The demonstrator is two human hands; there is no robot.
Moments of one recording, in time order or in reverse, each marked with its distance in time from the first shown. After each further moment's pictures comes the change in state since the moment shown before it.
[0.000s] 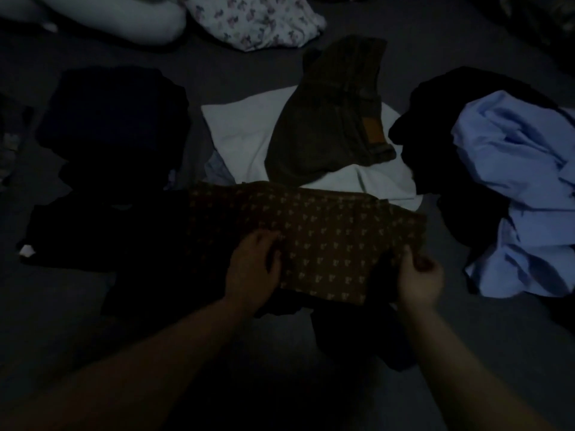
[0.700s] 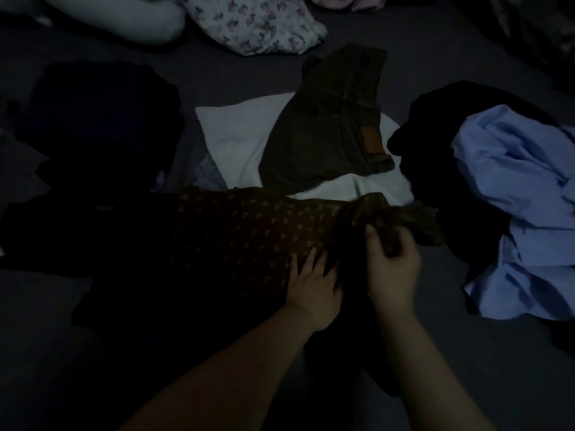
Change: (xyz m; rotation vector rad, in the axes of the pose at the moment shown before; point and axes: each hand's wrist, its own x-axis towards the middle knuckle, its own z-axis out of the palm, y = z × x) left_hand 0.017 0.065 0.085 0.383 -0.511 0.102; right_hand -0.043 -0.059 0.023 0.172 -0.210 -0.434
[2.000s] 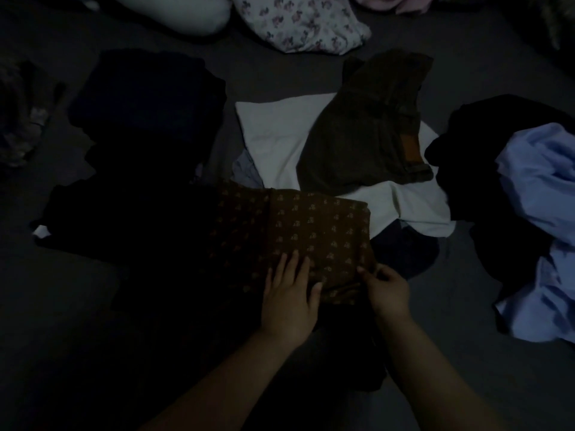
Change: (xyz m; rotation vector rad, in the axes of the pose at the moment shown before) left_hand -0.056 -0.071 0.002 -0.284 0.235 -0.245; right_hand -0.010 0.048 0.040 -0.191 -0.209 0.507
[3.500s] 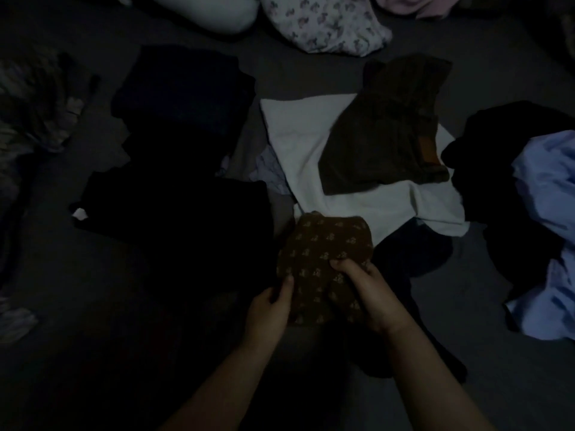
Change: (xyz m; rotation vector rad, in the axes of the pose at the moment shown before) left_hand -0.051 -0.032 -0.048 -0.956 -0.053 -0.716; right_hand -0.072 -0.032 0.030 0.175 -0.543 0.084
